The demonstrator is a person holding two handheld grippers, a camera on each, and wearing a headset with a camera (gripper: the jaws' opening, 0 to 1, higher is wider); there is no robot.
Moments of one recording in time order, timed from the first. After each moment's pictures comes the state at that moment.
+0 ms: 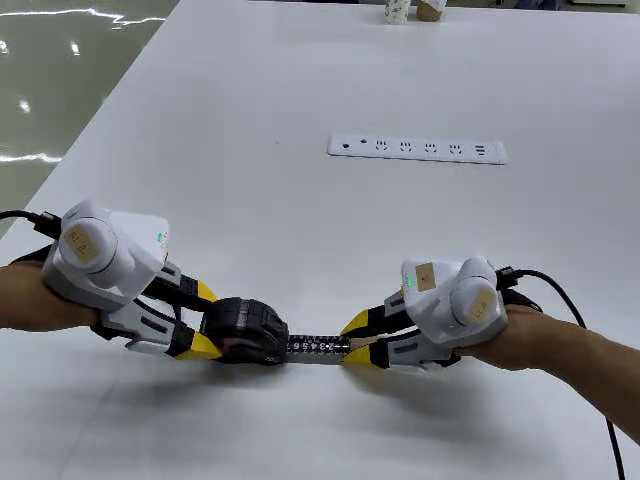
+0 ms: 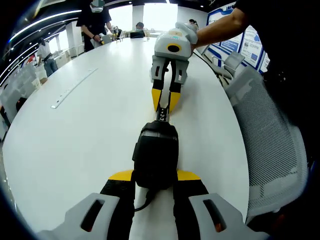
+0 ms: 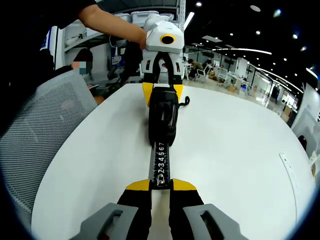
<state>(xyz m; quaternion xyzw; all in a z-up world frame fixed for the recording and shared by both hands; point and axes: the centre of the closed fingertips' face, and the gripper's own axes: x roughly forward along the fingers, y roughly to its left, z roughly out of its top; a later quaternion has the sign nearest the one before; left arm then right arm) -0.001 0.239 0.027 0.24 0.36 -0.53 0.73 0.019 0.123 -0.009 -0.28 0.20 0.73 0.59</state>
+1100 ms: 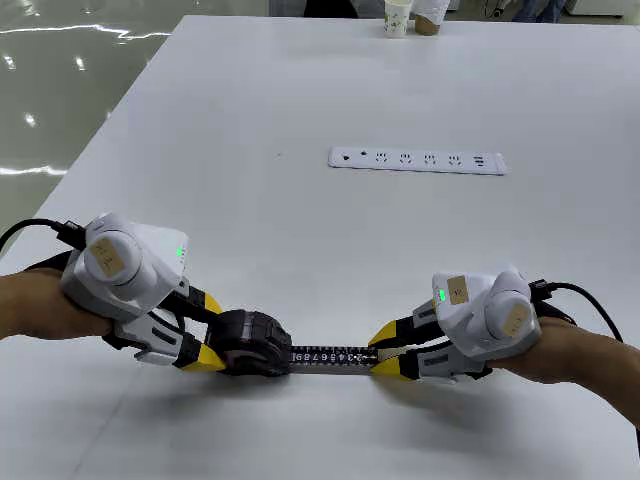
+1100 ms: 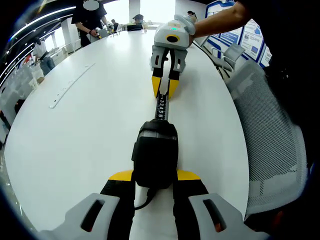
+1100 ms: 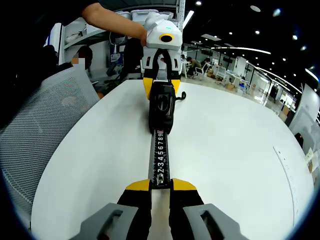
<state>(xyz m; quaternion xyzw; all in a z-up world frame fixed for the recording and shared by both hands) -0.001 0.237 0.025 0.27 0.38 -0.52 0.71 0.026 0.093 -0.009 -0.30 0.20 0.72 0.59</state>
